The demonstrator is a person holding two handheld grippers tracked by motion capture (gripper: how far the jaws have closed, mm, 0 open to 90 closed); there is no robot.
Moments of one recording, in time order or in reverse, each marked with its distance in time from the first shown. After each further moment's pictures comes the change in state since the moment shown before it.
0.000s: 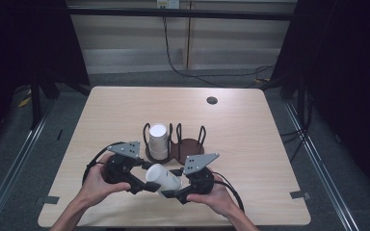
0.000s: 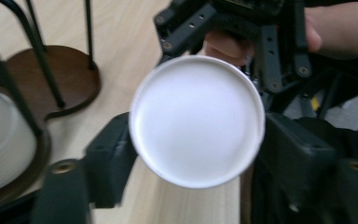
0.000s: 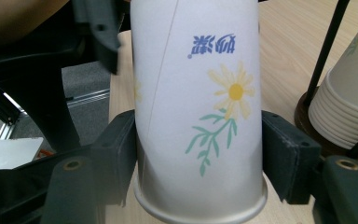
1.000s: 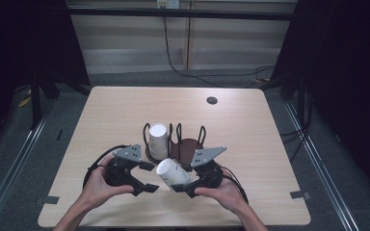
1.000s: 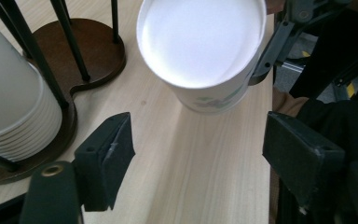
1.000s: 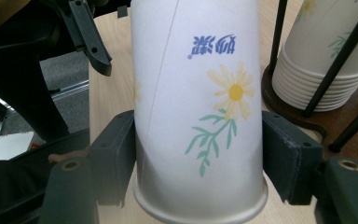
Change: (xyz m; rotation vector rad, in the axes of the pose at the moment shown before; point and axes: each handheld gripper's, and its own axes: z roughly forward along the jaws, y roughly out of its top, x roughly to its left) left arm 0.004 -0.011 0.007 0.083 0.112 0.008; right arm -0.014 0.000 -0.021 0.087 -0.063 0.061
